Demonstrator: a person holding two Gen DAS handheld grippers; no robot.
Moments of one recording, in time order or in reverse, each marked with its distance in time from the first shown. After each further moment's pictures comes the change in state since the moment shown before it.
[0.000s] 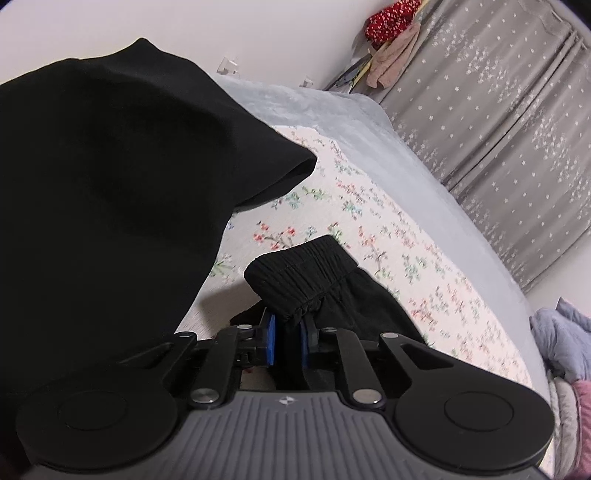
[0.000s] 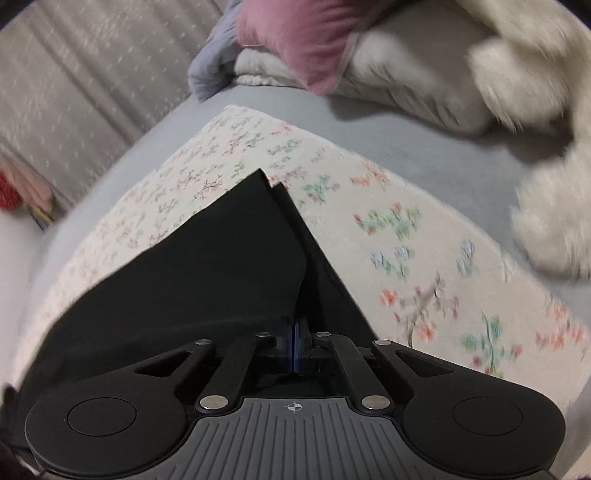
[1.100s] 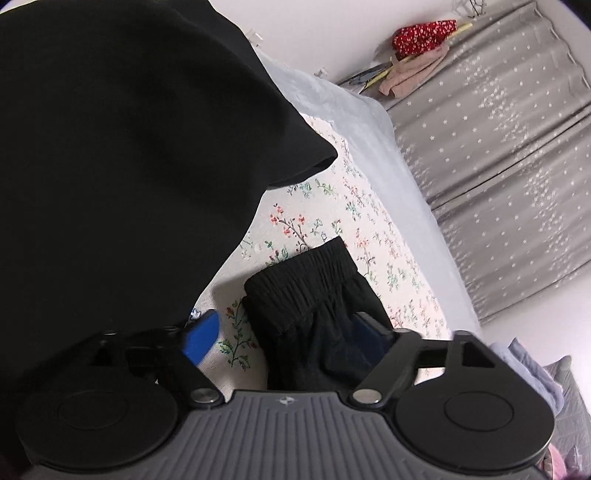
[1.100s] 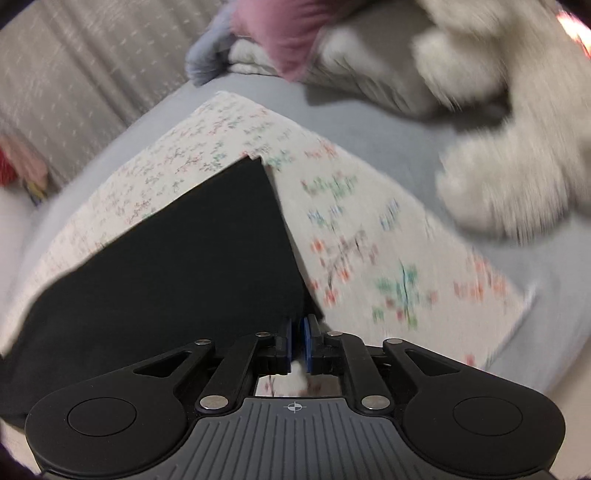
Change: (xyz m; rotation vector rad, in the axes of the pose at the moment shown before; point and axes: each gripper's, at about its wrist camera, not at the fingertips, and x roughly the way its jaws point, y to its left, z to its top) left arm -0.001 0.044 -0.003 -0.202 0.085 -0.112; right arm -0.032 -0.056 -0.041 0.063 0.070 0.027
